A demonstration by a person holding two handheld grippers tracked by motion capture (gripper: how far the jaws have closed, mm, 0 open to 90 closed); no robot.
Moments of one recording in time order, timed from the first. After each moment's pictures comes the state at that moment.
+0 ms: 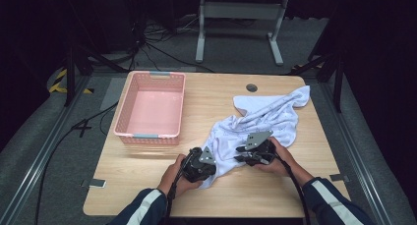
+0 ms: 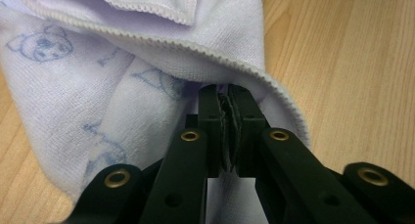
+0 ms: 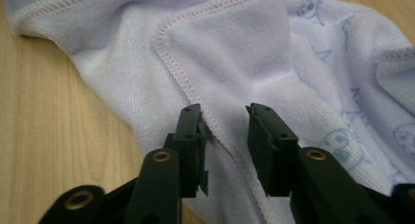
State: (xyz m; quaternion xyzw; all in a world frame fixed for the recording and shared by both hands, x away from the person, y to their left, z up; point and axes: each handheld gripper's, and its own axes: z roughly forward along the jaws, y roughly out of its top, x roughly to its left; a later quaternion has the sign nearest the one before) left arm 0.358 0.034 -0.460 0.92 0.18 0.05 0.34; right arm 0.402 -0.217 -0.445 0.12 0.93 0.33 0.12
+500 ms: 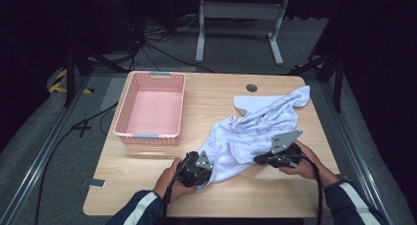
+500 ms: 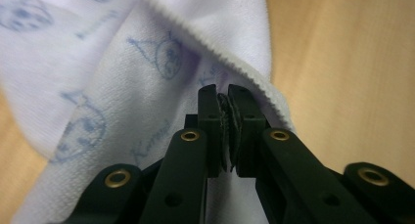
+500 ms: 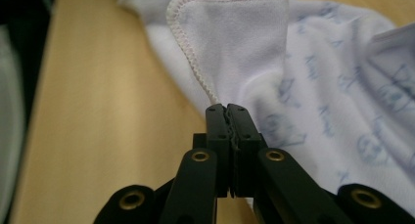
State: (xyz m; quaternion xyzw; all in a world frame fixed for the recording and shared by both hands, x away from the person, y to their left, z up) left arm 0.335 0.048 -0.457 0.93 0.17 0.03 0.32; right arm 0.367 -0.278 -0.401 0.07 0.93 0.35 0.06
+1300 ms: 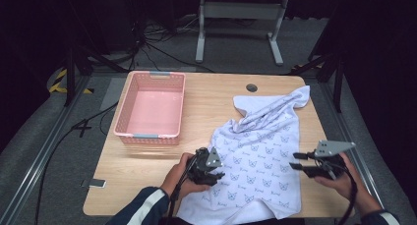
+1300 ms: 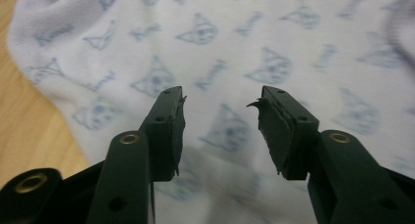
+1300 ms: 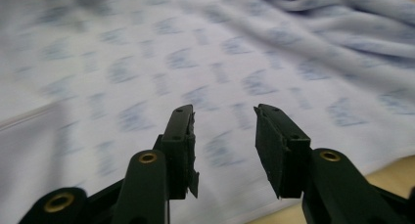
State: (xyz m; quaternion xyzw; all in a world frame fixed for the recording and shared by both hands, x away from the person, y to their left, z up) left arm 0.352 0.015 -0.442 0.92 0.16 0.09 0.34; right arm 0.344 -0.372 -0.404 0.27 0.87 0.37 0.16
